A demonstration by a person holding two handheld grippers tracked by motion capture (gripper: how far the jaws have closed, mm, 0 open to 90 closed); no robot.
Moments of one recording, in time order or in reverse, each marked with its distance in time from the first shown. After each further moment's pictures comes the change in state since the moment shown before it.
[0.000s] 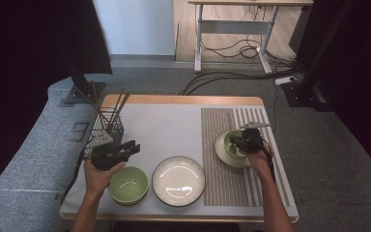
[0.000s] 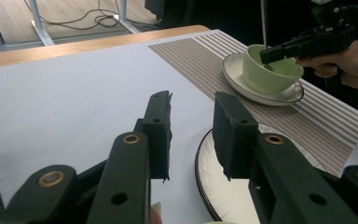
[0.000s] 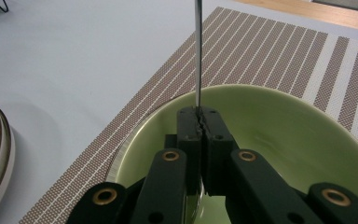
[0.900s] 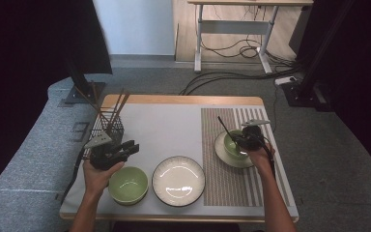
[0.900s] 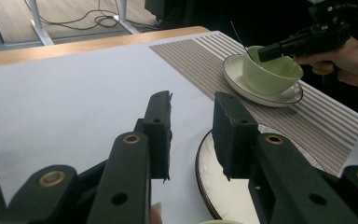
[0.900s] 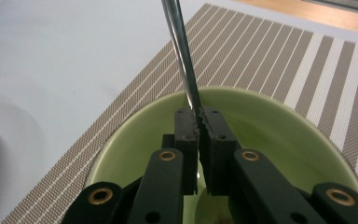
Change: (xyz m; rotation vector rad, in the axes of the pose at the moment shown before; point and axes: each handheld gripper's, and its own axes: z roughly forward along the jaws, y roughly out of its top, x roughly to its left) left arm 0.002 -0.001 -0.002 -0.004 -0.003 -0.007; right arm -0.007 0.008 0.001 0.015 -0.033 -0.004
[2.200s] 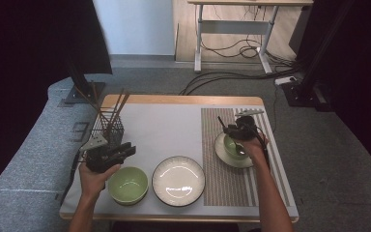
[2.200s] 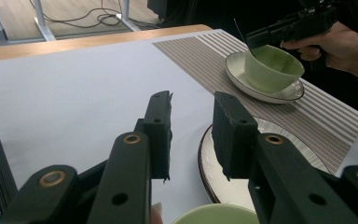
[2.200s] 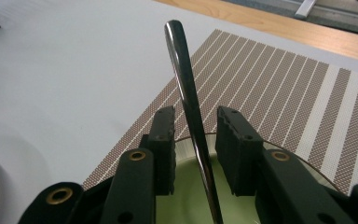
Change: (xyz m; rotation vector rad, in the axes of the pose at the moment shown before) left arm 0.003 -0.007 -0.009 0.003 0.010 -0.010; right arm 0.002 0.030 0.020 -0.006 0.035 -0.003
